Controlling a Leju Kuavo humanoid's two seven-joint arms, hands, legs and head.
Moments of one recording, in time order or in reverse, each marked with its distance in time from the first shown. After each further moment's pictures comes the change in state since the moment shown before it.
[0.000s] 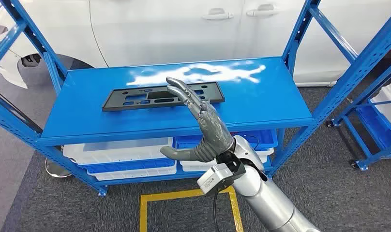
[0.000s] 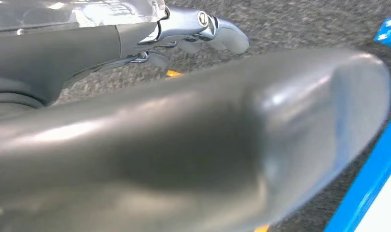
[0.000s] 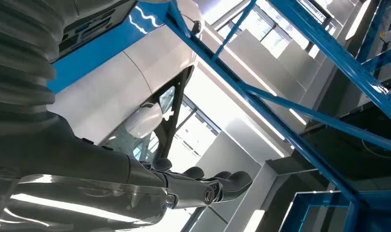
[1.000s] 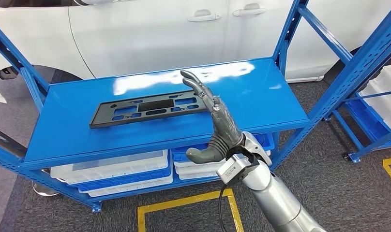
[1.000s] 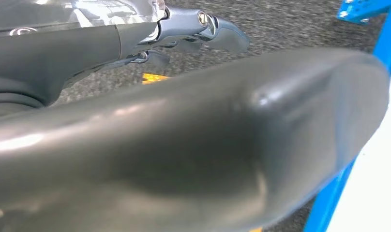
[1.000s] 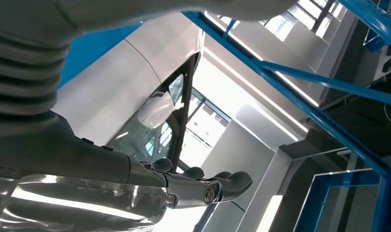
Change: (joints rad) left arm -0.003 0.008 0.000 0.001 -0.022 -0.007 -0.009; right arm -0.003 -0.014 -0.055 -0.001 -0.109 0.061 -0.031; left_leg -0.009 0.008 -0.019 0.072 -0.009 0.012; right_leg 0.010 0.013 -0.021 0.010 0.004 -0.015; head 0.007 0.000
